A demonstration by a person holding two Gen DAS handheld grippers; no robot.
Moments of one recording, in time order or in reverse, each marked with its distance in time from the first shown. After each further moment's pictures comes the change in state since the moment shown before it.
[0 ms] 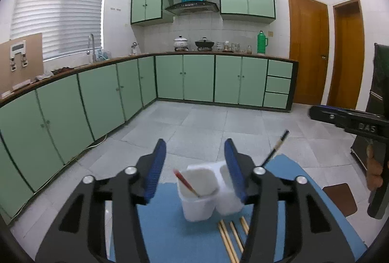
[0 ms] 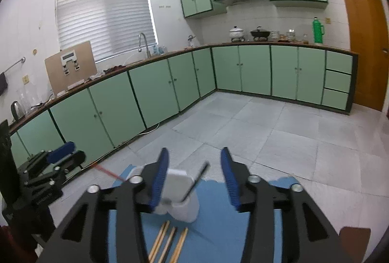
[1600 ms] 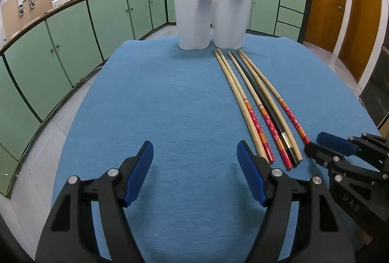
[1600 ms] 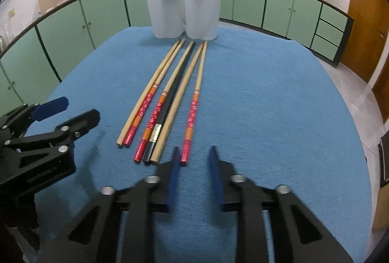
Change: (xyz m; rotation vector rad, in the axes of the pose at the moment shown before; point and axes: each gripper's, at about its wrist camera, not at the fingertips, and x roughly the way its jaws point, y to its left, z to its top) left arm -0.047 -0.028 -0.232 -0.023 0.416 0.073; right arm -0.022 0.082 -0.277 -0.080 0.405 -0.128
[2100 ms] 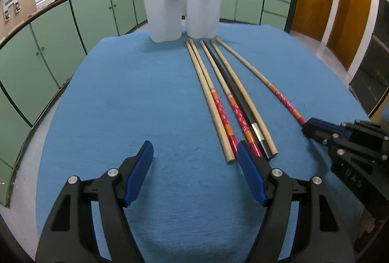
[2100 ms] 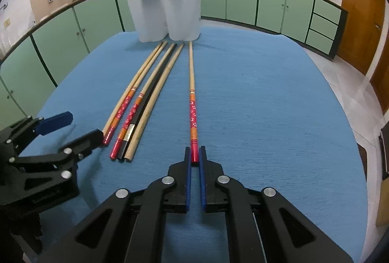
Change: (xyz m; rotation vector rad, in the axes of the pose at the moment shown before) left arm 0.011 -0.037 -0.003 0.054 0.062 -0.050; right arm -0.006 -0.035 -0.003 0.051 -0.005 -0.008
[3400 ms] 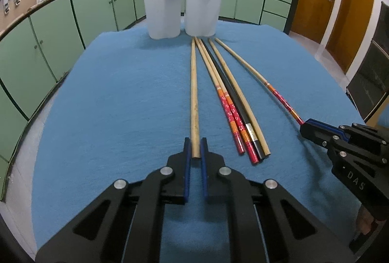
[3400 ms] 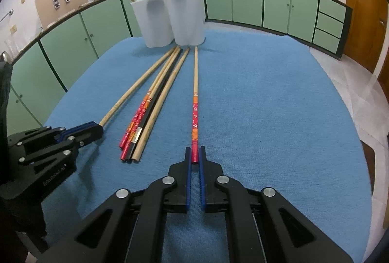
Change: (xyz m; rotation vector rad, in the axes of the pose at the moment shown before) left arm -0.008 0.000 0.001 -0.036 -0.003 -0.029; right arm -0.008 -0.004 -0.001 0.005 -0.025 0.065
